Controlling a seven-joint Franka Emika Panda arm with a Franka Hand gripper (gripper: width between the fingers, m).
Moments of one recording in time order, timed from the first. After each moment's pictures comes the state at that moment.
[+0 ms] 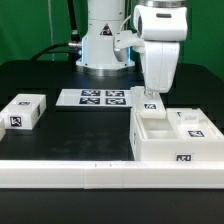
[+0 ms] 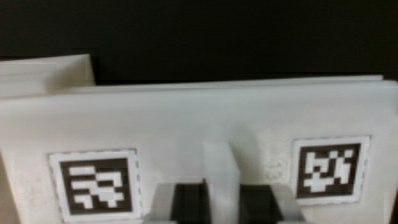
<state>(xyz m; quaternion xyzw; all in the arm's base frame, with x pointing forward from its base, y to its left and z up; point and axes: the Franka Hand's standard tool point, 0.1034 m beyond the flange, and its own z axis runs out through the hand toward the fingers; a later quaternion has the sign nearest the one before) 0.480 0.058 0.065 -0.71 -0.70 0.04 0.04</state>
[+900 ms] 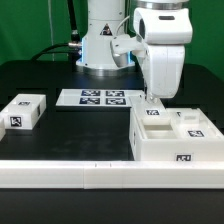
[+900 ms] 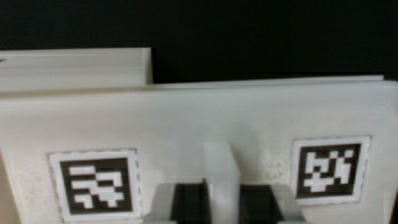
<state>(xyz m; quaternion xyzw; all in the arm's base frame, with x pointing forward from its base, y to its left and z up) 0.496 0.057 0.063 -0.70 -0.71 0.04 0.04</state>
